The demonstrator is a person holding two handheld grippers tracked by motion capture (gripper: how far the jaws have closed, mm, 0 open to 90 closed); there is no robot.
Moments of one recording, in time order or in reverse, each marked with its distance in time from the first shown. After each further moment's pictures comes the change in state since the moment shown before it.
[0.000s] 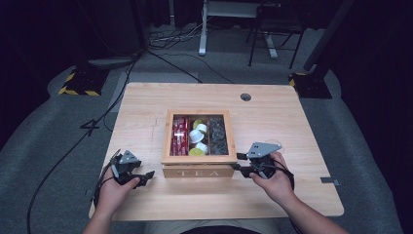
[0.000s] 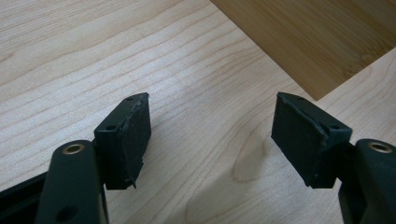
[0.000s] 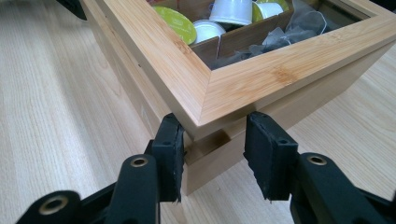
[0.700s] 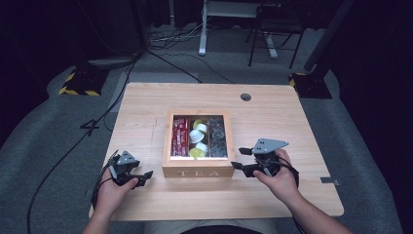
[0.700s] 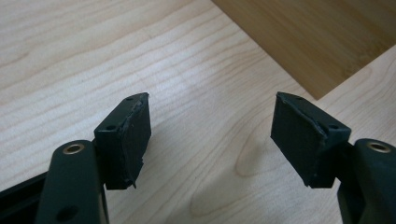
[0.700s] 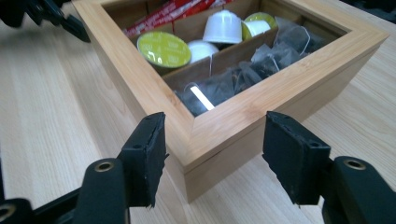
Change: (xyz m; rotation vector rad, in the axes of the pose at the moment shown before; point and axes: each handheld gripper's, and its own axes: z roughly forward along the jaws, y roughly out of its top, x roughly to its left) left arm 0.001 0.000 -0.005 -0.027 0.012 0.001; right arm -0.010 0.005 -0.013 -0.063 0.025 0.070
